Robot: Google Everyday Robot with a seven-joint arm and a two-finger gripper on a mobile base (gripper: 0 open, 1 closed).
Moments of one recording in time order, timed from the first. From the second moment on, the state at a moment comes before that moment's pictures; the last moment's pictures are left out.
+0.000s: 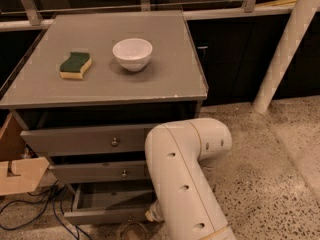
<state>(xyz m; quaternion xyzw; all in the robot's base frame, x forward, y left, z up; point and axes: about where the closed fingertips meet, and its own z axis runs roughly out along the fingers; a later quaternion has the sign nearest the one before) 0.494 0.034 0.195 -0.29 0.93 0.19 0.15</state>
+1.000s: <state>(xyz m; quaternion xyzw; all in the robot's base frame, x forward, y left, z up) 0.495 0.034 0.195 -0.29 0.92 0.19 0.15</state>
